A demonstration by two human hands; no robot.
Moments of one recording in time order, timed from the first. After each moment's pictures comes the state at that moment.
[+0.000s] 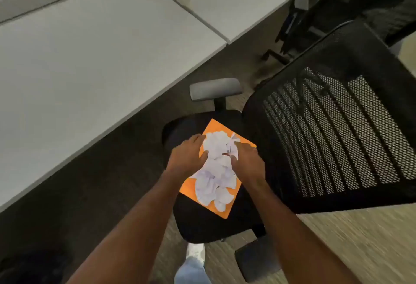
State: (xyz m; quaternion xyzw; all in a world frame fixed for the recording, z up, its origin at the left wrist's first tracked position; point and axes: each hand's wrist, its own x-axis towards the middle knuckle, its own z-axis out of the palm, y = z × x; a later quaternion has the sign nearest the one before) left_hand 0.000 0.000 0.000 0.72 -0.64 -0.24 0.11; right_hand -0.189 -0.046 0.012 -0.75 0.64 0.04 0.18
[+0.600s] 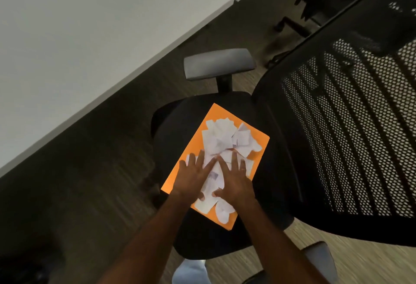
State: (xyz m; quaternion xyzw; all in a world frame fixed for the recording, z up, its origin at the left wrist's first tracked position) left_hand -0.039 0.008 -0.172 0.64 -0.72 -0.21 -0.16; right_hand -0.197 -0.029 -0.175 -0.79 0.54 0.20 0.22
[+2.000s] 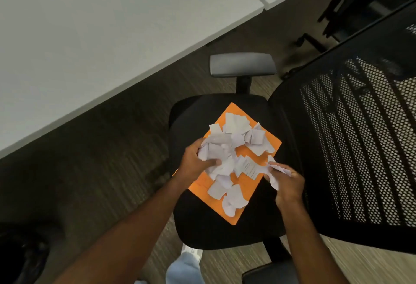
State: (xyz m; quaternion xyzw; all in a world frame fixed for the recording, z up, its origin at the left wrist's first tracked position) left_hand -0.014 0.020 -0.136 0.66 -0.31 -0.51 0.47; right_hand -0.247 -0.045 -0.099 -0.29 0.73 -0.34 0.51
